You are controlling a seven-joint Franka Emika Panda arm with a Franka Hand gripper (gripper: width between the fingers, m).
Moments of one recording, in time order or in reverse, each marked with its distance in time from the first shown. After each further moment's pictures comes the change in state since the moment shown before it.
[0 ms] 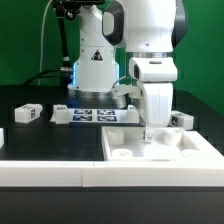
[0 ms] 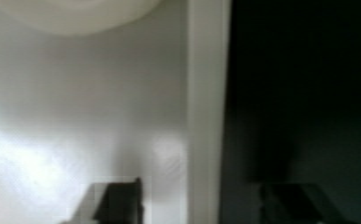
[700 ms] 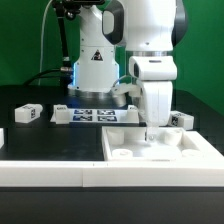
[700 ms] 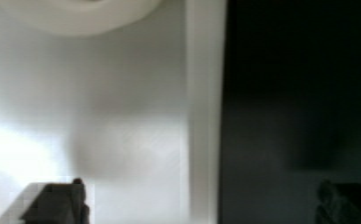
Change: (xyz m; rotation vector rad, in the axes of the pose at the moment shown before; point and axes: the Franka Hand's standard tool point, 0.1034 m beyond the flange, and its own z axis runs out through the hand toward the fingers) arm 0.002 0.001 -0.010 -0.013 -0.001 0.031
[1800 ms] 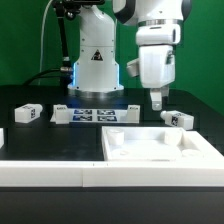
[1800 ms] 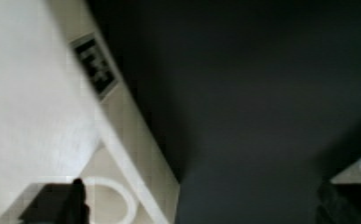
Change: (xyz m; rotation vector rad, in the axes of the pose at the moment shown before) arm 0.046 -0.046 -0.045 -0.091 0.083 0.580
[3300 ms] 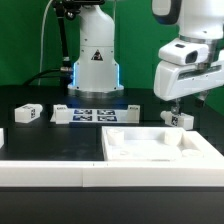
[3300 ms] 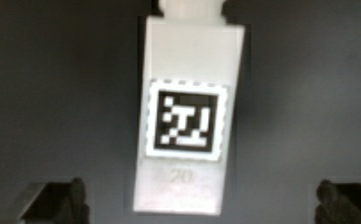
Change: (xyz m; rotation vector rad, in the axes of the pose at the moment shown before) arm 0.027 -0.077 0.019 0.182 -0.332 0.390
